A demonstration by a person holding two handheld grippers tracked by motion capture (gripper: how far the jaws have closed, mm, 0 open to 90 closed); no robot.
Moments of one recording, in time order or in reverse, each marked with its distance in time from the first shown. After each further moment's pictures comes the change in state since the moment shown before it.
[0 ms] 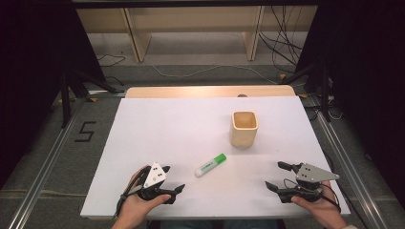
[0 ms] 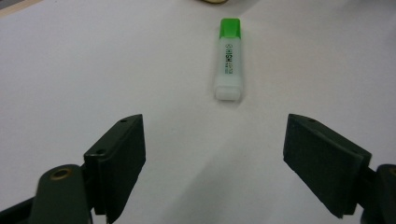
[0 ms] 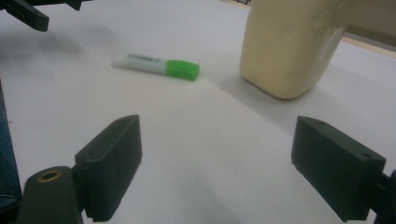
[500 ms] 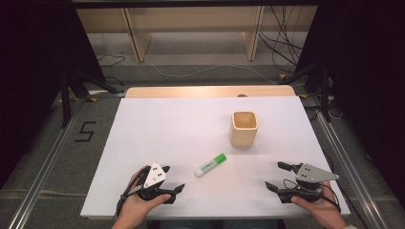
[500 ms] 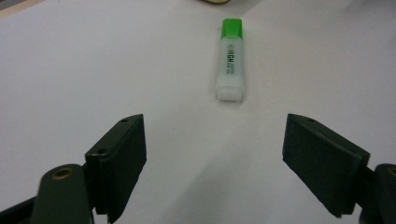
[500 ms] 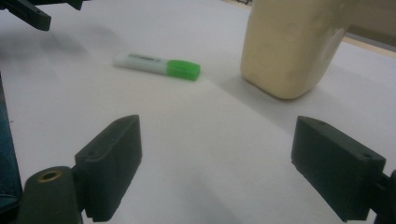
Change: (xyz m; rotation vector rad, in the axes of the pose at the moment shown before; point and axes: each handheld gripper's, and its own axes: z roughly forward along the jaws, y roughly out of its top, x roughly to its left) left arm 0.000 0.000 0.000 -0.002 0.005 -0.004; right arm 0.000 0.000 0.000 0.001 0.000 -0.006
